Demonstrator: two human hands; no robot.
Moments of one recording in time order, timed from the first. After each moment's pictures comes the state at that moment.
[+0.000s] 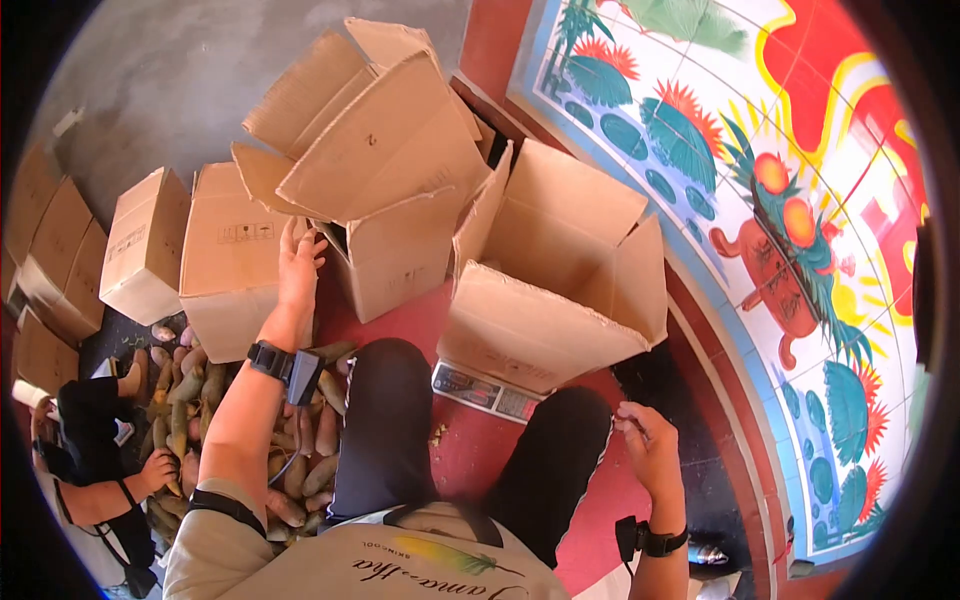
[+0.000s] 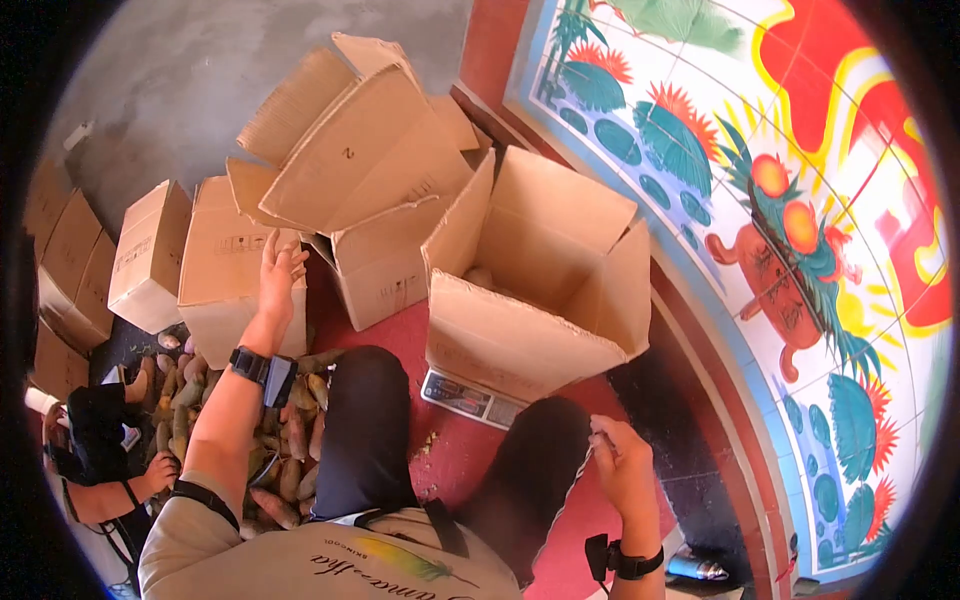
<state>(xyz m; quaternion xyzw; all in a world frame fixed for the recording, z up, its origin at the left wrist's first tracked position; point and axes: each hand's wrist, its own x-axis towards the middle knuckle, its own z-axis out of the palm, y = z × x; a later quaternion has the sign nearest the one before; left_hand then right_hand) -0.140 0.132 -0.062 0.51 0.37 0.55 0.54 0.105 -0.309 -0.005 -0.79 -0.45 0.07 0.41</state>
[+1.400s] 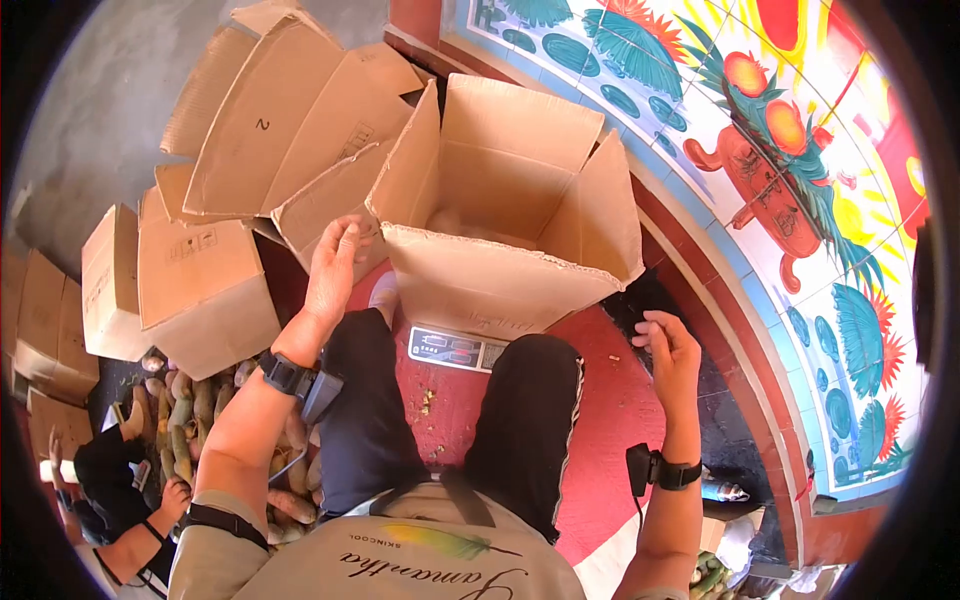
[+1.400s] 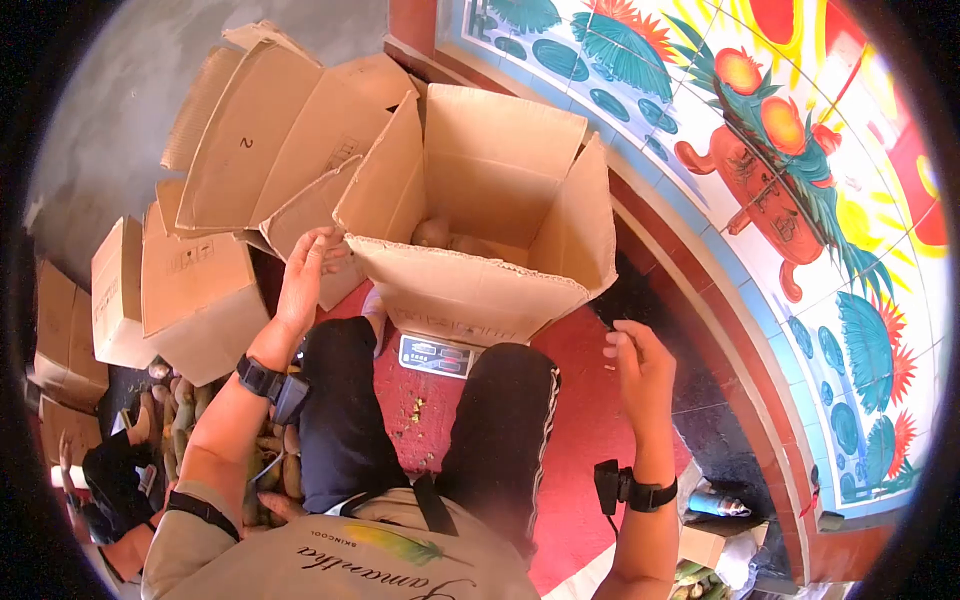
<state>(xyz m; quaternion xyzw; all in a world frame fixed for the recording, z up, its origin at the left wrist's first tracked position) -0.035 0.050 -0.062 0.65 0.27 0.38 0.60 0.166 -0.305 -0.011 -0.78 -0.28 0.06 0.56</state>
